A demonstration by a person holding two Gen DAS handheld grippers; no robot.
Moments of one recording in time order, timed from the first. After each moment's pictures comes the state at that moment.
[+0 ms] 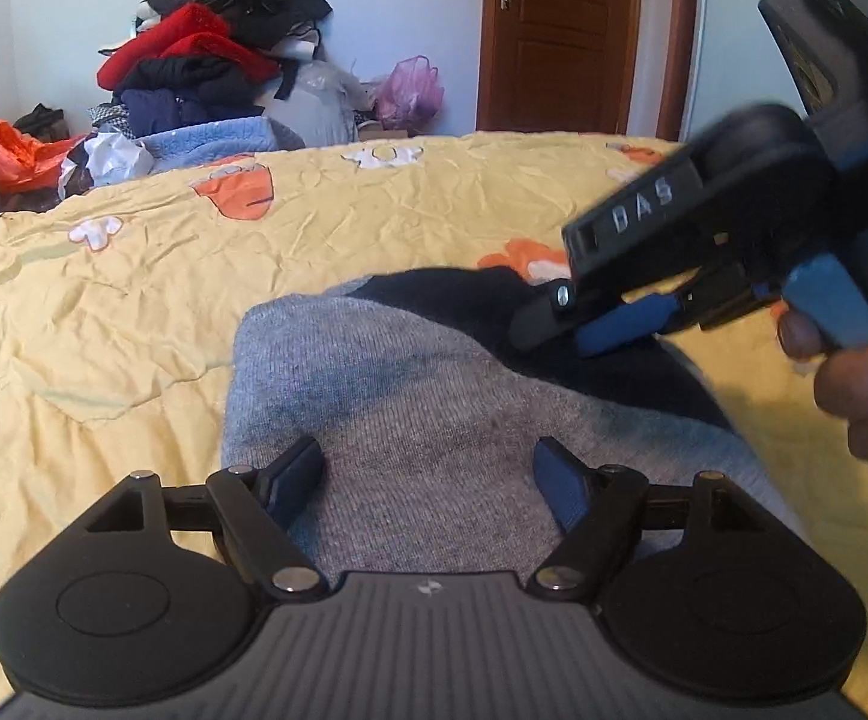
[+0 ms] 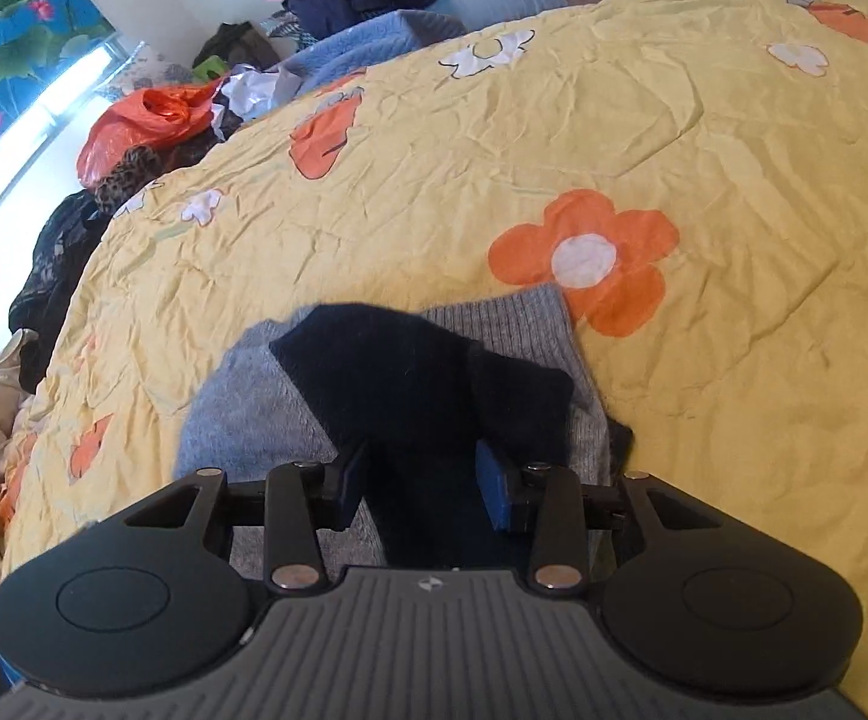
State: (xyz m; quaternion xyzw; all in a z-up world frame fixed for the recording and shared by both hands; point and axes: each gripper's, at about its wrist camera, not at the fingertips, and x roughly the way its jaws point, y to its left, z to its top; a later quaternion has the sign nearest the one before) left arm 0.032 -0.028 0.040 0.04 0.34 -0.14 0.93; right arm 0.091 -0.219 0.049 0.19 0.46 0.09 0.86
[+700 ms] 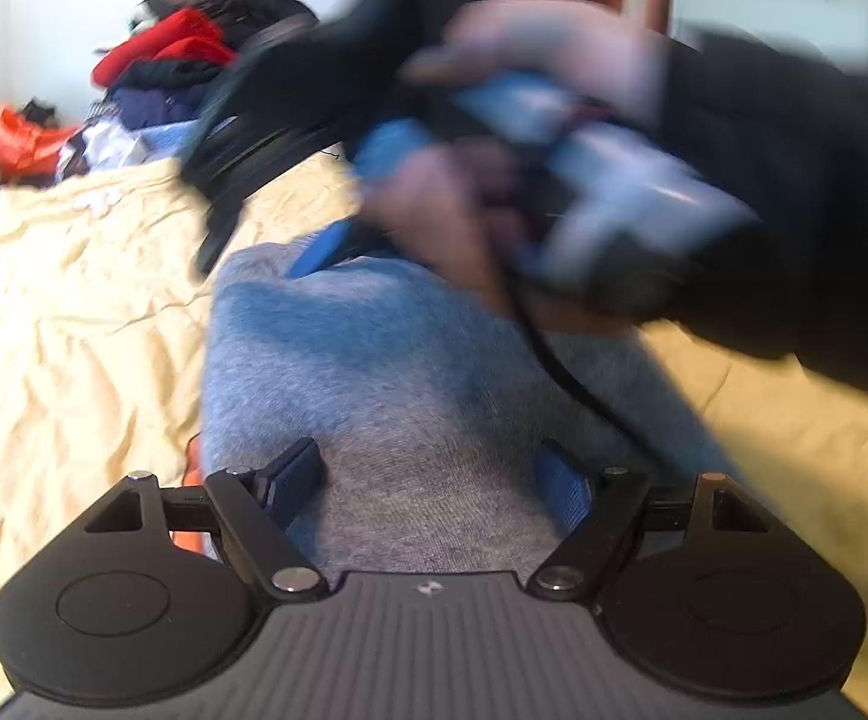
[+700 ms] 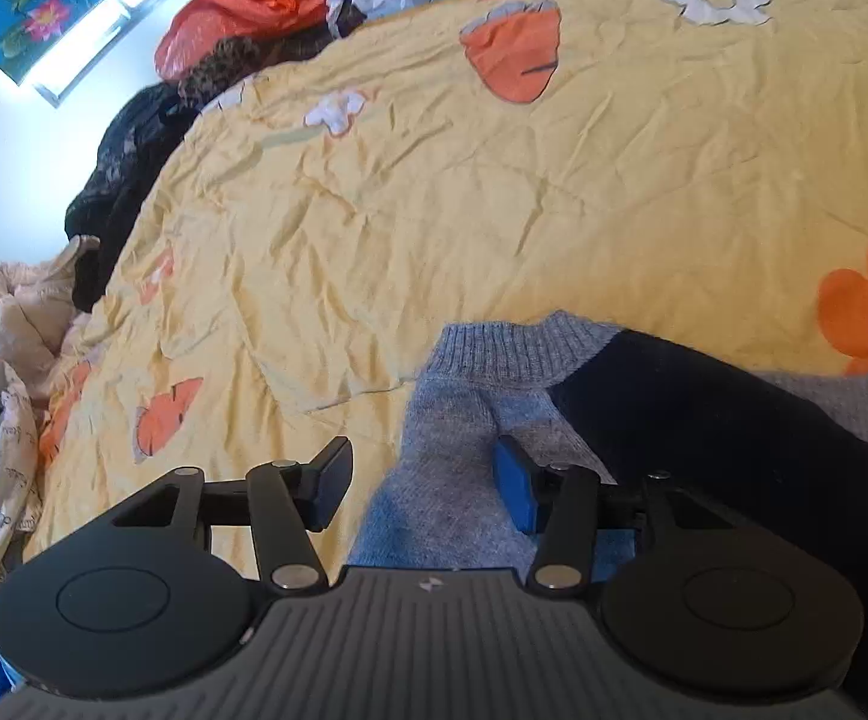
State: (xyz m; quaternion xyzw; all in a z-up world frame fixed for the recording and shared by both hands) left arm -0.034 -0.017 0.033 0.01 0.33 -0.17 0.93; right arm 0.149 -0.109 0.047 0.16 0.51 0.19 0.82
